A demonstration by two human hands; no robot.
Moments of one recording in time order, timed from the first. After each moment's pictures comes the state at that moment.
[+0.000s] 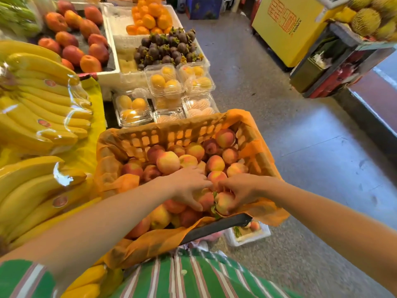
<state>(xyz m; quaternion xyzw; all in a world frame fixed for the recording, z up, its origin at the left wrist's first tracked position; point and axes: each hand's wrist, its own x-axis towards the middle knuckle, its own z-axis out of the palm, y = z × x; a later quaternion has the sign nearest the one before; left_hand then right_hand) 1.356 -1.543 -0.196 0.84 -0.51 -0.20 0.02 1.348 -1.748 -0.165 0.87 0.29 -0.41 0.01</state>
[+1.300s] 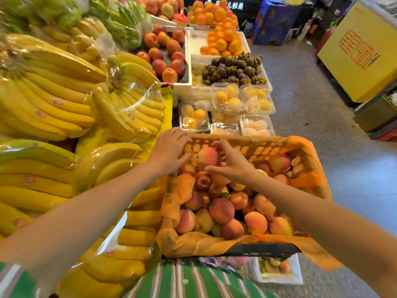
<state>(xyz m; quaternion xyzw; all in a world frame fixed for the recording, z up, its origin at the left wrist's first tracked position) 1.354 -1.369 -0.164 0.98 -0.08 0.05 0.14 1.396 -1.590 -0.161 0.89 0.29 -0.14 -0.33</state>
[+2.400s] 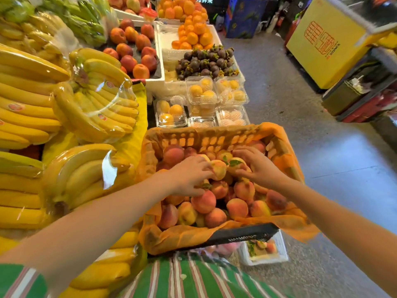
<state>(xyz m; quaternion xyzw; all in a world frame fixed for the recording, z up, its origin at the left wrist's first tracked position) 1.339 -1.463 -0.173 0.92 -0.38 -0.11 0.06 1.381 -1.718 -0.159 0.95 0.23 -0.13 -0.19</state>
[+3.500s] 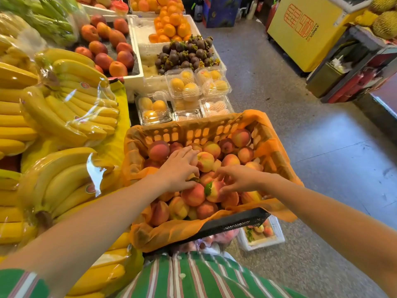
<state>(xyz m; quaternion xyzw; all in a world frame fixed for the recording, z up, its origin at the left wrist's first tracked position) 1.335 -1.477 -0.181 0.94 -0.30 -0.15 0.08 1.349 -1.712 -0.168 0.89 0.26 -0.35 -0.15</state>
